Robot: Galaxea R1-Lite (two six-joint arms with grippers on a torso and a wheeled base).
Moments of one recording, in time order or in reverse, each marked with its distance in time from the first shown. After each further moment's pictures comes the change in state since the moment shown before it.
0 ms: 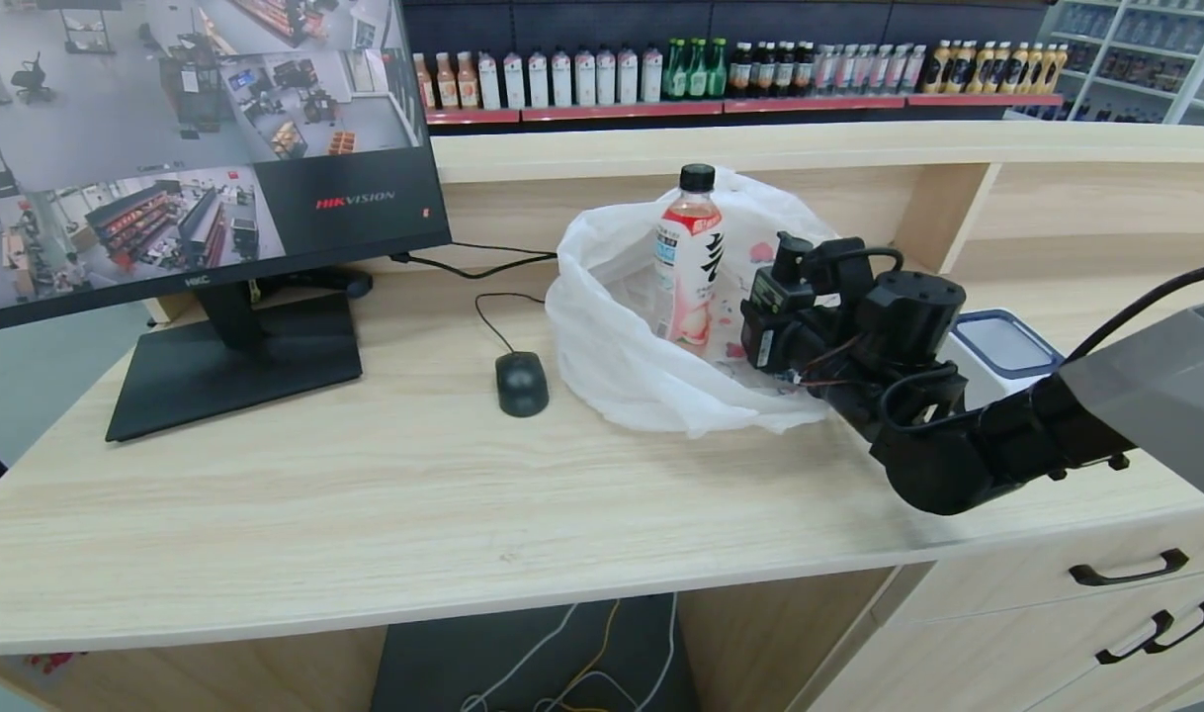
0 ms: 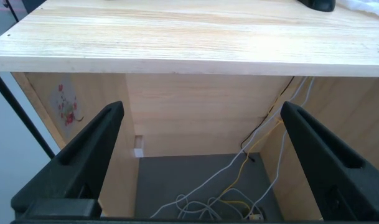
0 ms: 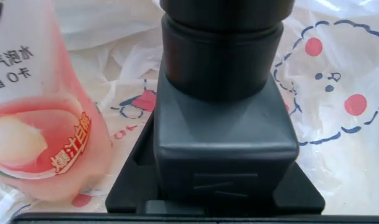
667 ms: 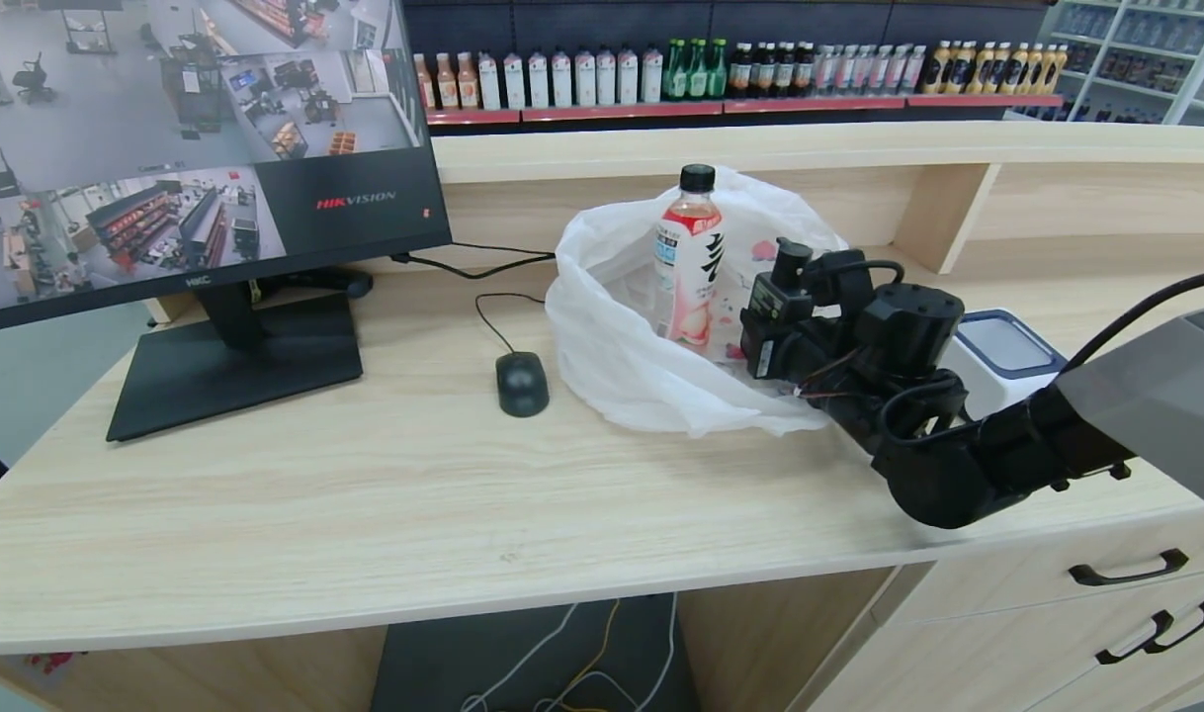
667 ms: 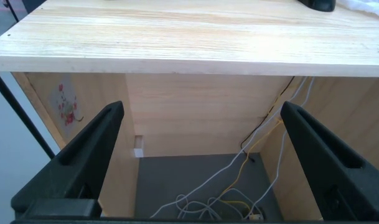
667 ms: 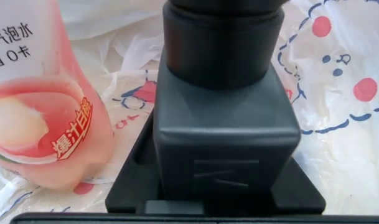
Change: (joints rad) left arm 0.000 0.000 0.000 0.000 0.000 0.000; right arm 0.005 0.003 0.050 -0.028 -0.001 0.019
